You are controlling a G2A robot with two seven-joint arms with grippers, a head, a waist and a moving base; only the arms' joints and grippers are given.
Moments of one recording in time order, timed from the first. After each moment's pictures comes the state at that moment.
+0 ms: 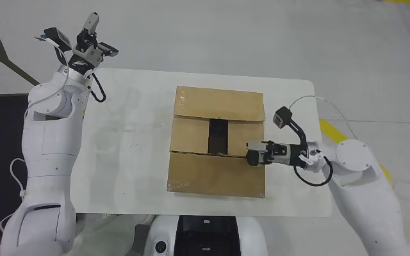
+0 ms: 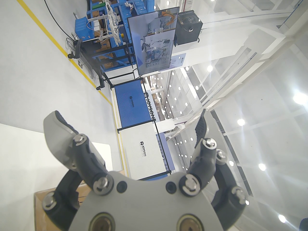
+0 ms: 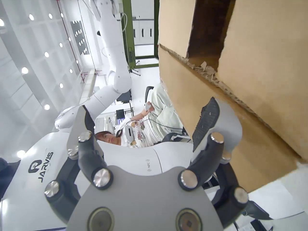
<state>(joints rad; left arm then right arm) 0.89 -1.03 -1.55 -1.24 -0.41 -0.17 -0.56 -1.30 -1.00 1.35 -1.80 0.39 0.11 1.17</state>
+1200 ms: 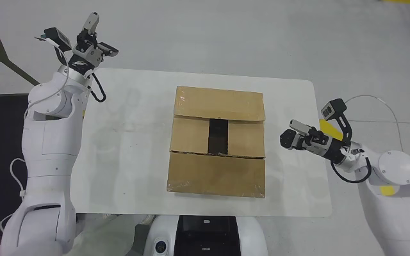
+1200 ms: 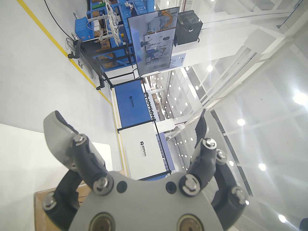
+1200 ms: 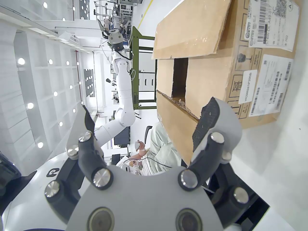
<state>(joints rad) 0.89 -1.03 -1.55 -1.24 -0.41 -0.17 -0.56 -1.43 -0.97 1.60 -1.80 0.45 0.03 1.05</state>
